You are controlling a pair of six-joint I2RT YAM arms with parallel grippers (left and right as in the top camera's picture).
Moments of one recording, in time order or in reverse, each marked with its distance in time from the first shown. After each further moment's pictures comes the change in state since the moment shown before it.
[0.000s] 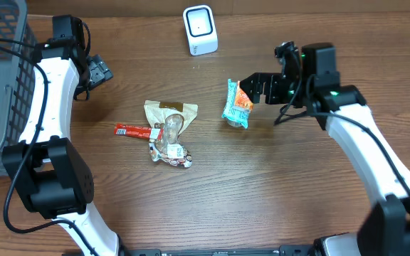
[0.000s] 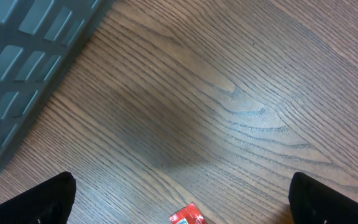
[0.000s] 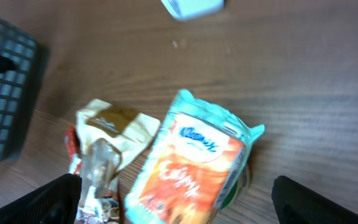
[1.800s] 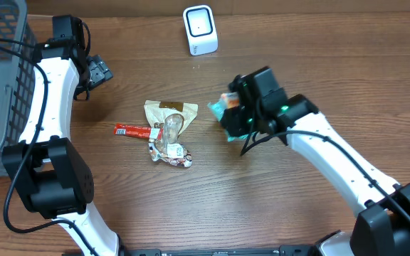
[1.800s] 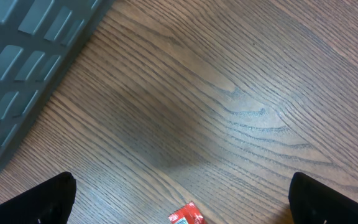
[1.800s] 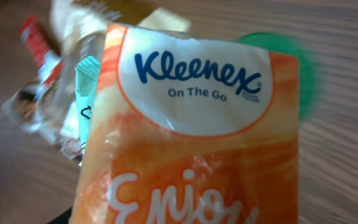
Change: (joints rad) left arm 0.000 0.000 0.000 0.000 0.000 0.000; right arm 0.331 -0.007 0.002 -0.225 0.253 -0.051
